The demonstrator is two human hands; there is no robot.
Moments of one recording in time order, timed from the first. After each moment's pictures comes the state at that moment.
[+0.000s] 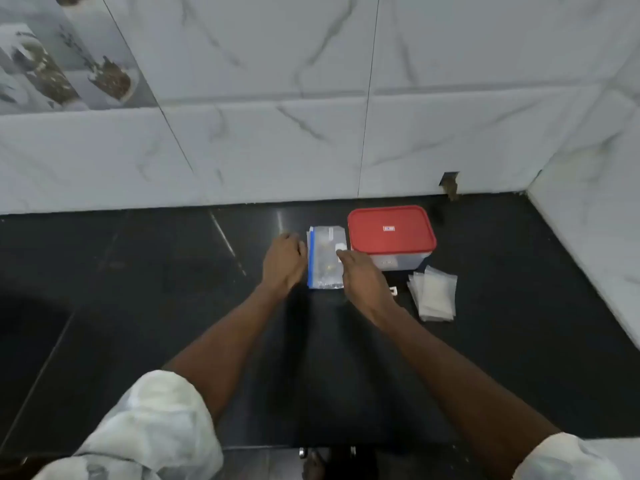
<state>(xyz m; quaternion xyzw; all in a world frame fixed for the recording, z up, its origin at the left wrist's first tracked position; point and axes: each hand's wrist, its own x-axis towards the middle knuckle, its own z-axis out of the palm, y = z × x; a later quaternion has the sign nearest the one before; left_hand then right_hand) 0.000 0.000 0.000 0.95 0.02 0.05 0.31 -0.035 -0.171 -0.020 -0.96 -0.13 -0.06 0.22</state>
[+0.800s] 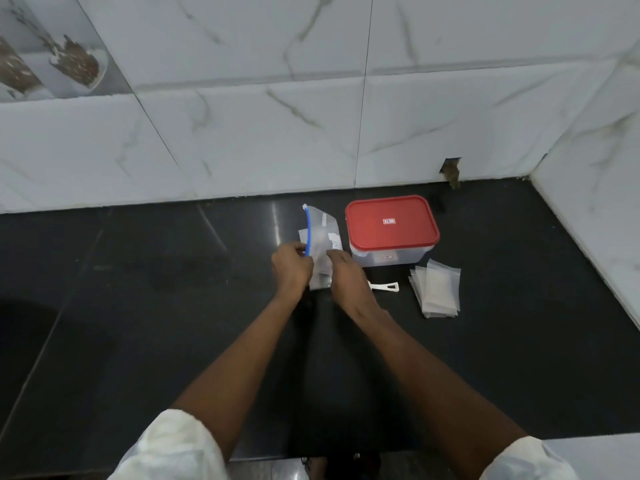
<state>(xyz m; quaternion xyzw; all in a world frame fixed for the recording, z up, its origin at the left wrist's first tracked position) 0.003 -0.026 -0.009 0.87 0.20 0.00 0.46 -0.016 -0.147 -0.042 -0.94 -0.08 -0.01 0.32</state>
